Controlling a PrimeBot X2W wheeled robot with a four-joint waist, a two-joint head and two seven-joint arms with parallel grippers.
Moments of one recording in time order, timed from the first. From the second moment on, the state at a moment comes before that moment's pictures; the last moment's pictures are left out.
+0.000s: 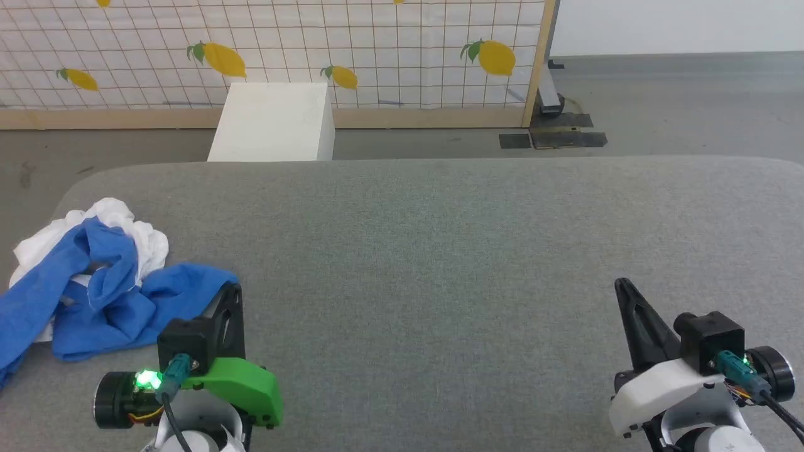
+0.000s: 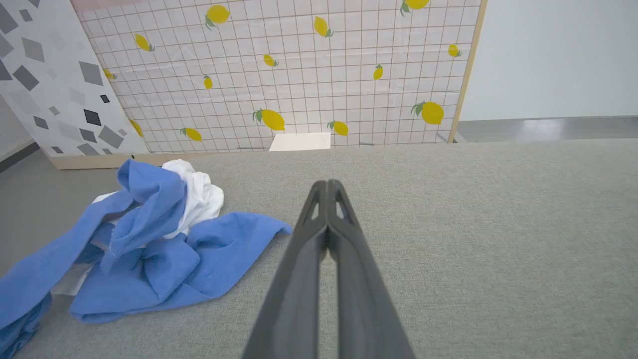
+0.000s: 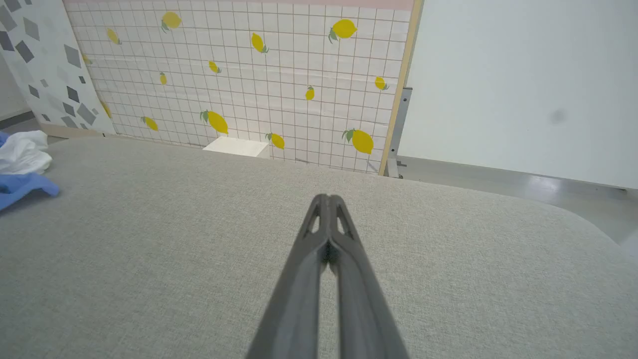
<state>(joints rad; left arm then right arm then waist) -0.01 0.05 0.00 0.00 -0.01 -0.01 0.00 0.02 -0.05 0.00 0.00 0.01 0.13 0.00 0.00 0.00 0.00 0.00</state>
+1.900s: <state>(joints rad) -0.03 0.06 -0.04 0.06 -0.05 0.03 -0.05 0.02 -0.05 -0.01 0.01 0.01 0.13 -0.04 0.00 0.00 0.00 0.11</state>
